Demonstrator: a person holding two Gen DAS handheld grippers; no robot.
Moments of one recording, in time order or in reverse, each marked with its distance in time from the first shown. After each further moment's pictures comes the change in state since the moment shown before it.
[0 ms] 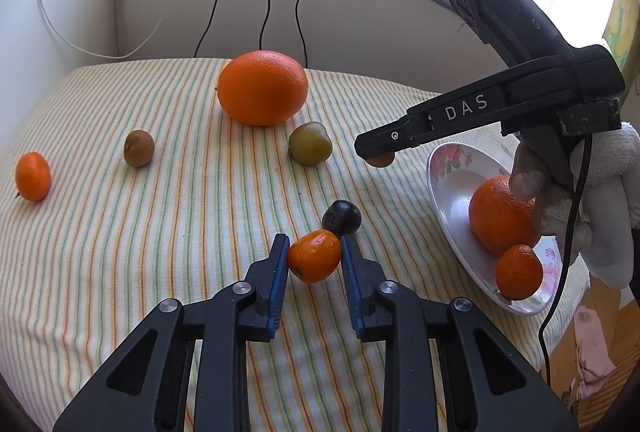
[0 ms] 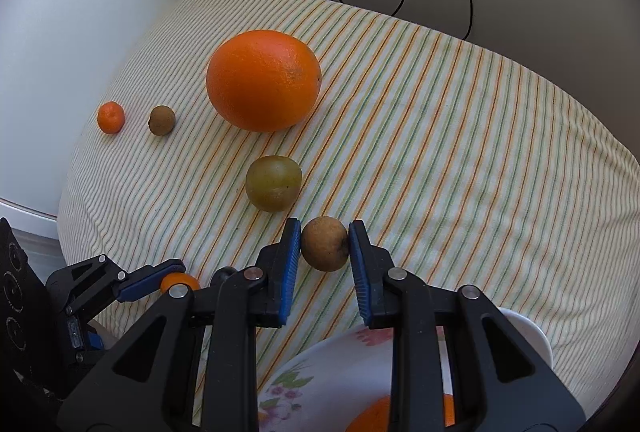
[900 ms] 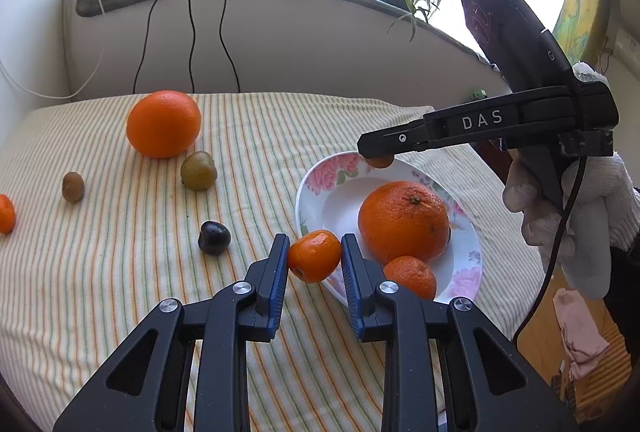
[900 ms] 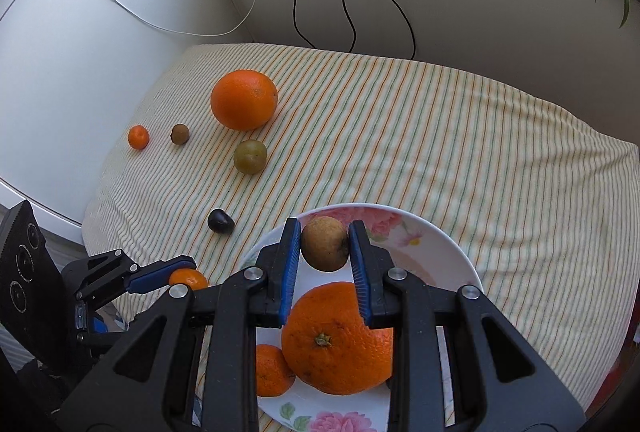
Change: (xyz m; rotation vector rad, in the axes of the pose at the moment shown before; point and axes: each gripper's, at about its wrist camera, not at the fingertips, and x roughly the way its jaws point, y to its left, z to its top) left arm -0.018 -0.072 0.003 0.098 -0.025 -0.113; right arm -0.094 -0.057 -0.069 0.087 -0.178 0.008
